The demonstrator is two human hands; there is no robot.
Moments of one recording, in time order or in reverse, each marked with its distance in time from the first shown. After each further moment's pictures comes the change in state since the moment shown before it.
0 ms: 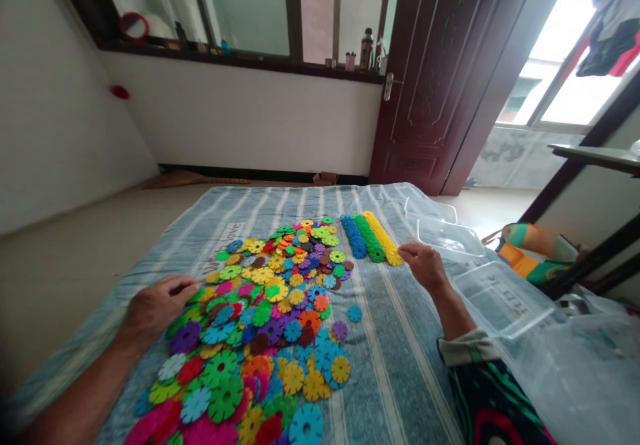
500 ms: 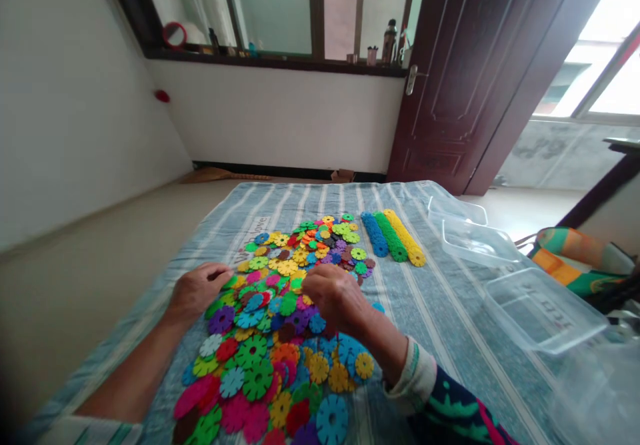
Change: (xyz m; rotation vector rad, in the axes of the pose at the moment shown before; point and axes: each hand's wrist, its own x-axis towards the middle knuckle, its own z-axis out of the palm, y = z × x) left_hand -0.008 0.002 0.003 -0.046 0.018 0.044; right_hand -0.072 -0.180 0.100 0.205 -0.275 -0.821
